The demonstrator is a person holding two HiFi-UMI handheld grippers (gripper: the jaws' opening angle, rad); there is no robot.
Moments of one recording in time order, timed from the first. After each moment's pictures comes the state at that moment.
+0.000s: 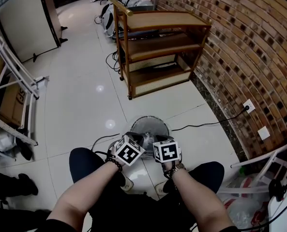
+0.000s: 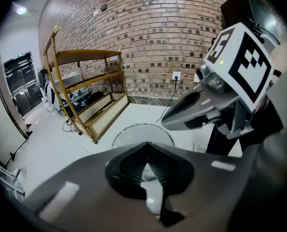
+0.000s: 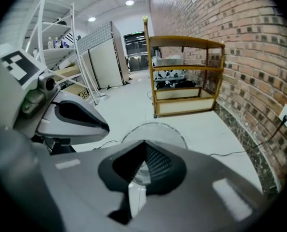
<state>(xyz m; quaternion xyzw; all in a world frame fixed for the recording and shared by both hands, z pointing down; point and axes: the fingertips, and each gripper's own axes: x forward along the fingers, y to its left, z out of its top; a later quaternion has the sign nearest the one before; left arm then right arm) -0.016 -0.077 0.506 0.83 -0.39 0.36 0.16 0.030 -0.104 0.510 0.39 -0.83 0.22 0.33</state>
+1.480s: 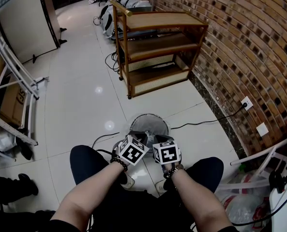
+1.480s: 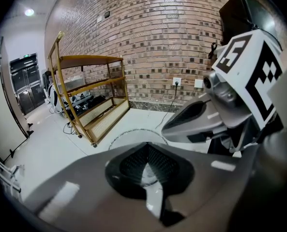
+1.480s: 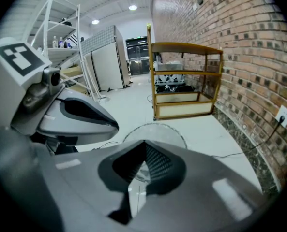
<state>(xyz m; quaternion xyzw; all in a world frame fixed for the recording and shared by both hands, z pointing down) 0.002 -0.073 0.500 0.84 -0.41 0.33 0.15 0.031 -0.087 0.505 0.40 -0.84 0.19 0.31</state>
